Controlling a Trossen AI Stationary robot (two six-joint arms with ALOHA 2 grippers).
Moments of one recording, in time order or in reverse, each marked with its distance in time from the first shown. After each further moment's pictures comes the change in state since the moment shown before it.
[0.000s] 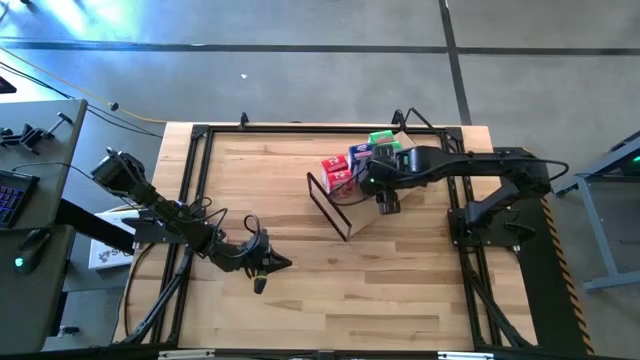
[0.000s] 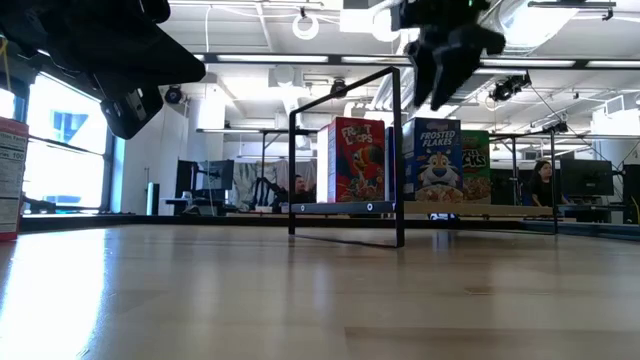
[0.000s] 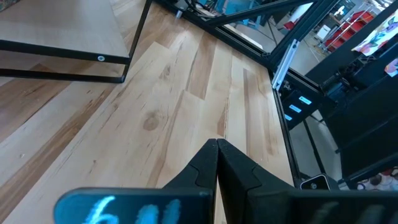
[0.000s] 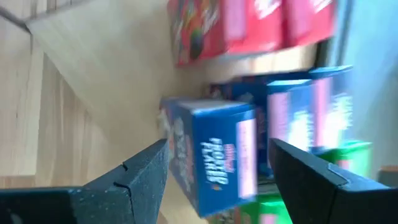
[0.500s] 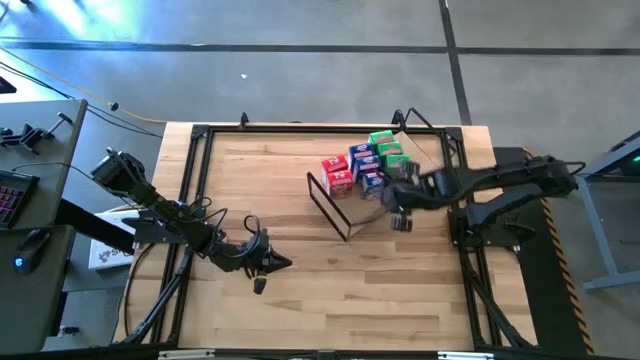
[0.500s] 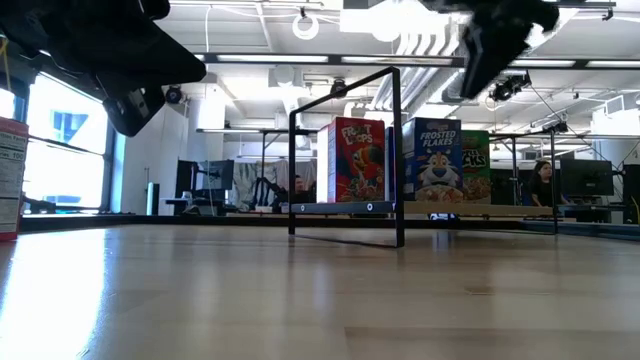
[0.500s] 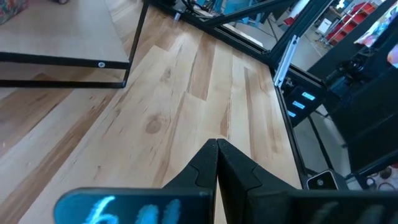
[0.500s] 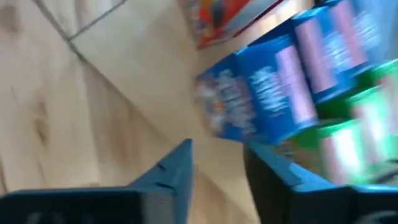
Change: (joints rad) left arm 0.000 0.000 0.000 0.001 -0.004 0.047; right arm 0.187 -0.195 -0.169 -0.017 0.102 0.436
